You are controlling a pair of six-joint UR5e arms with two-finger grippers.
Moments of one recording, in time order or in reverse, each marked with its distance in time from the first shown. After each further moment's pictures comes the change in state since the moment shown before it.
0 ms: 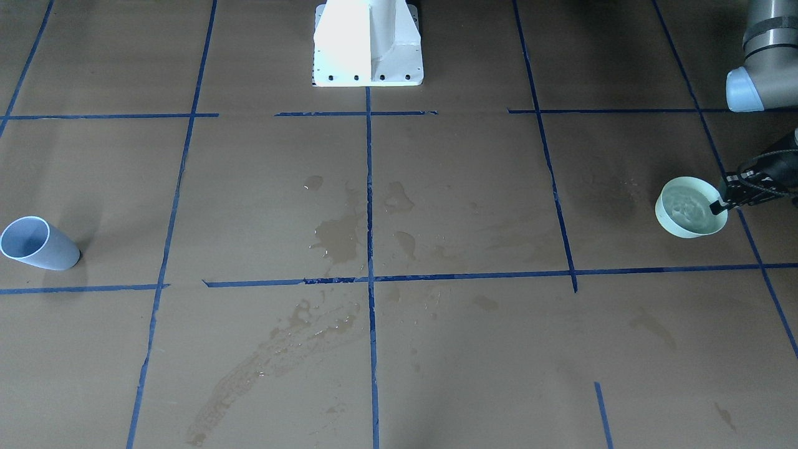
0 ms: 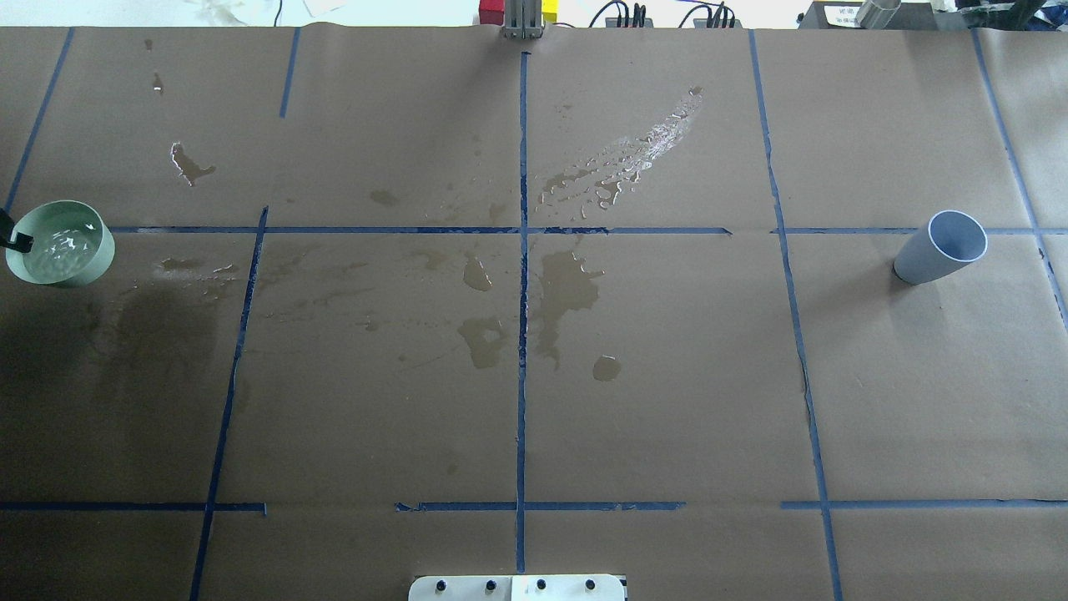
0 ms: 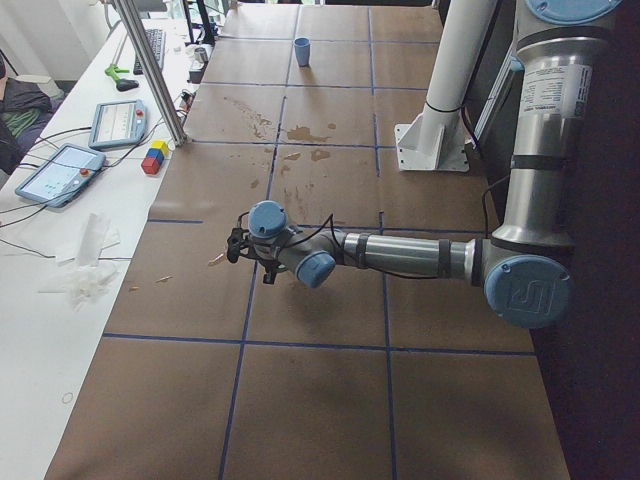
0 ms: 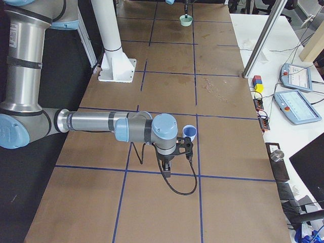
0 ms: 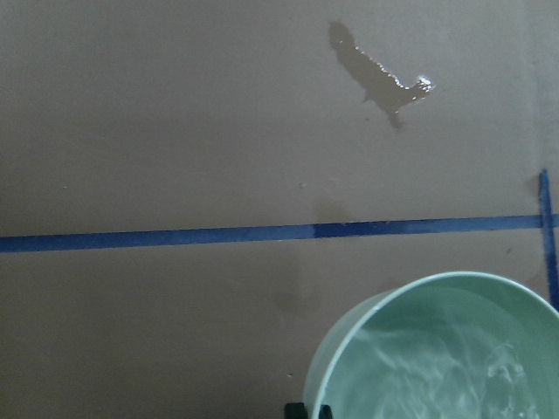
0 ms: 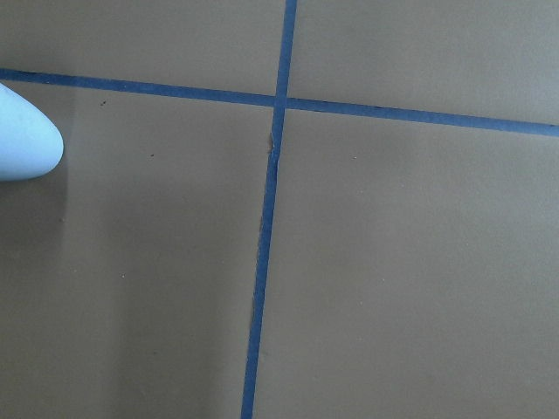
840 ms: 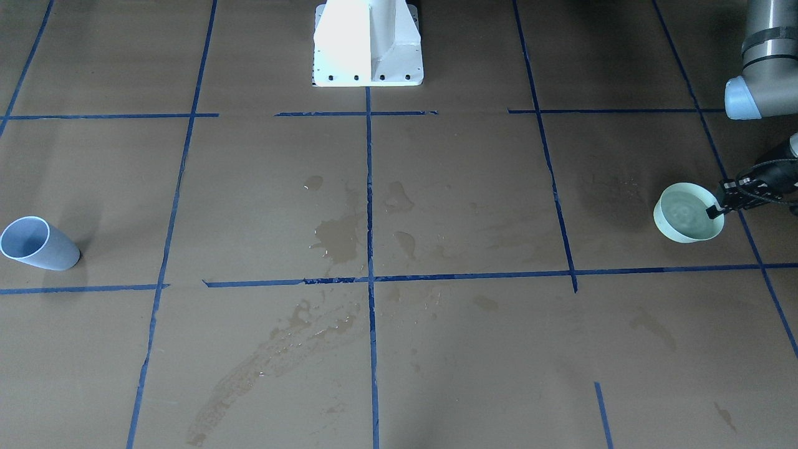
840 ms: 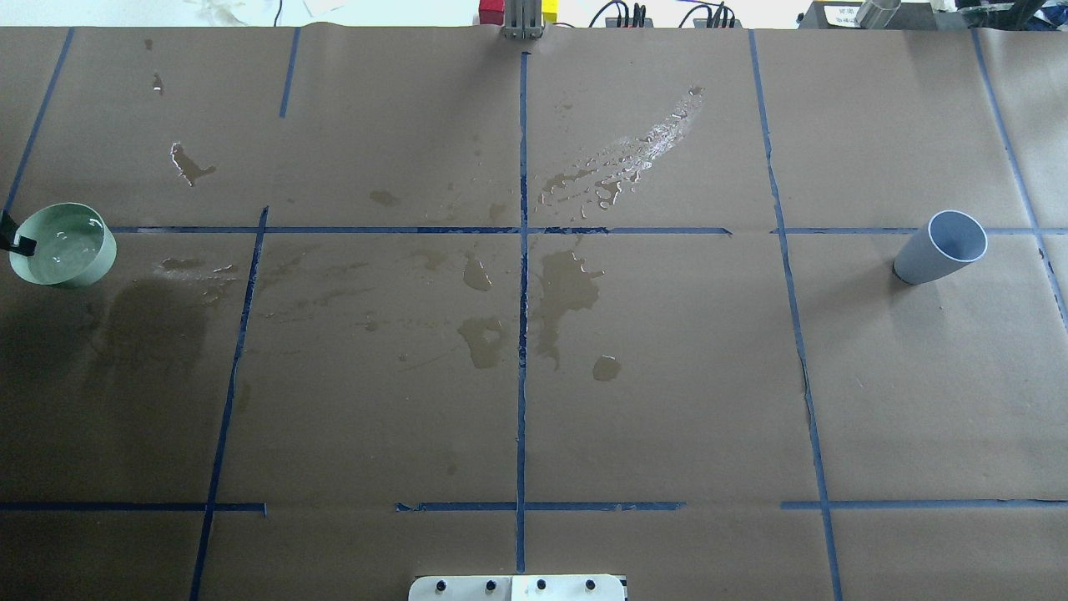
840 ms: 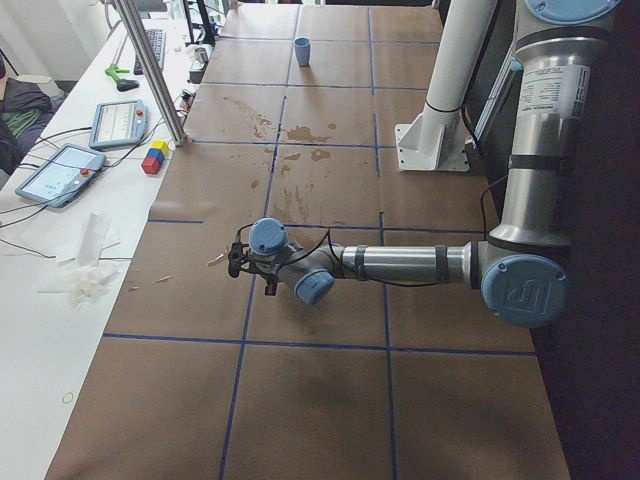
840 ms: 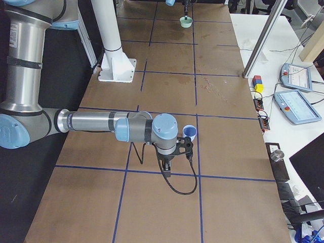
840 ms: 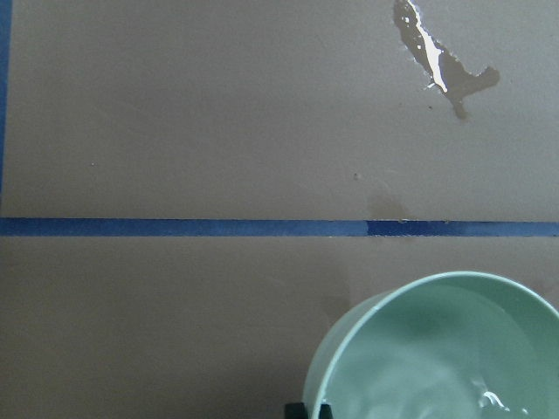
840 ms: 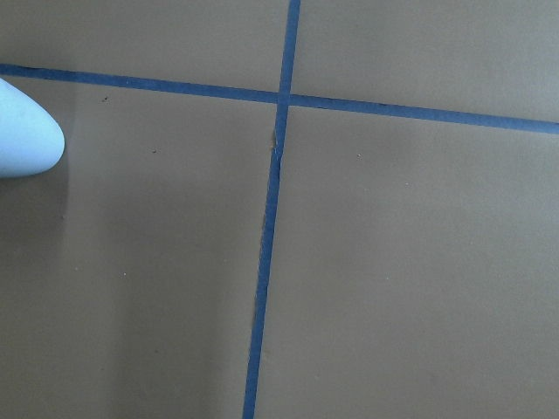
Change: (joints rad) left arm 0.026 -0.009 0.026 -0.033 0.000 -0.080; right arm -0.002 0.000 0.000 0.000 0.001 0.000
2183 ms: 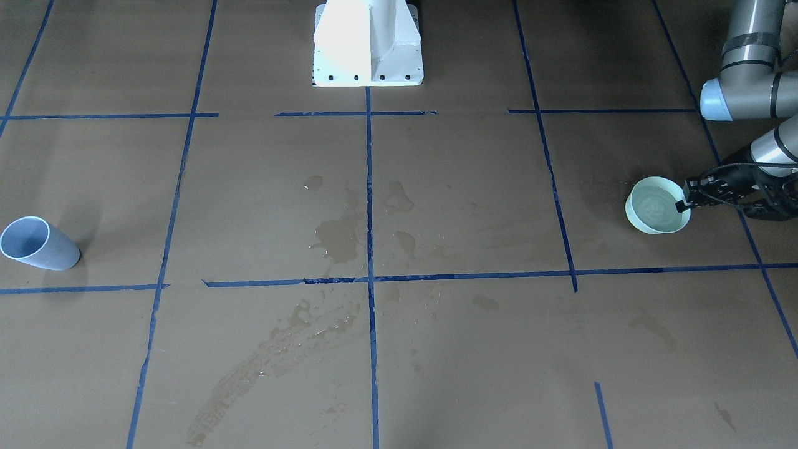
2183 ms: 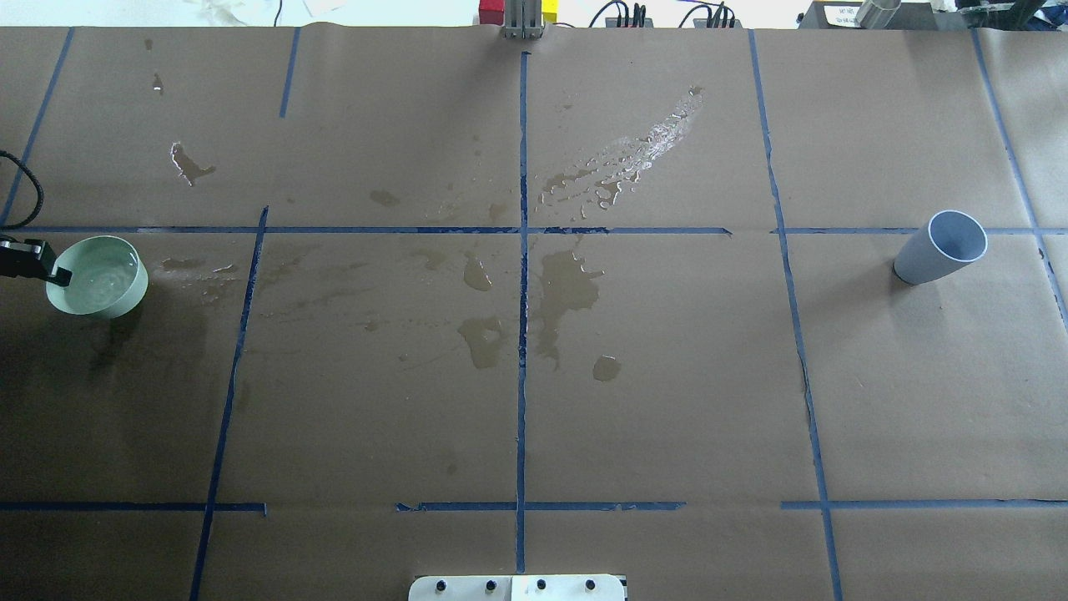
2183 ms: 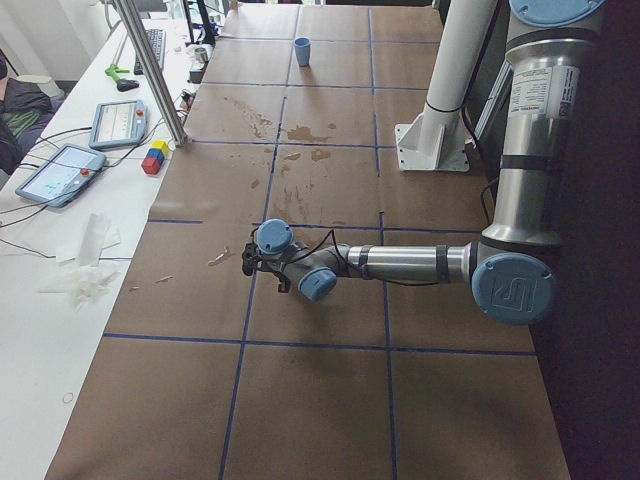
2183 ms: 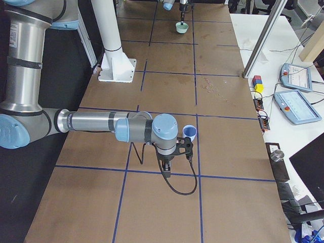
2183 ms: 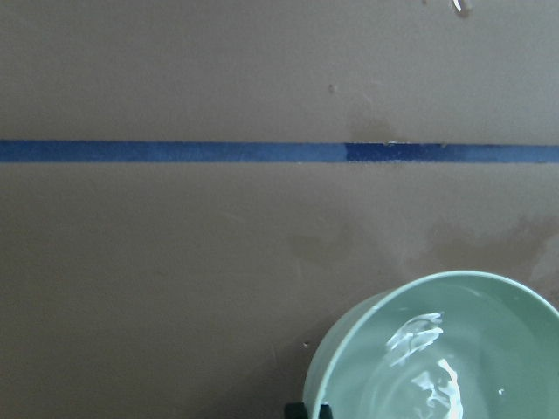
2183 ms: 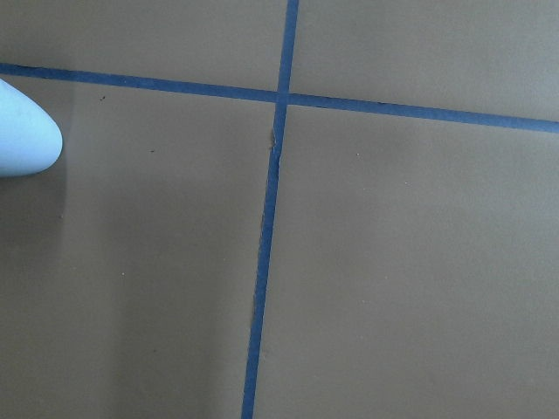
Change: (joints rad) left arm 0.090 0.006 0.015 0.000 -0.008 -0.015; right arm 0.000 0.000 -0.002 0.000 -0.001 0.000
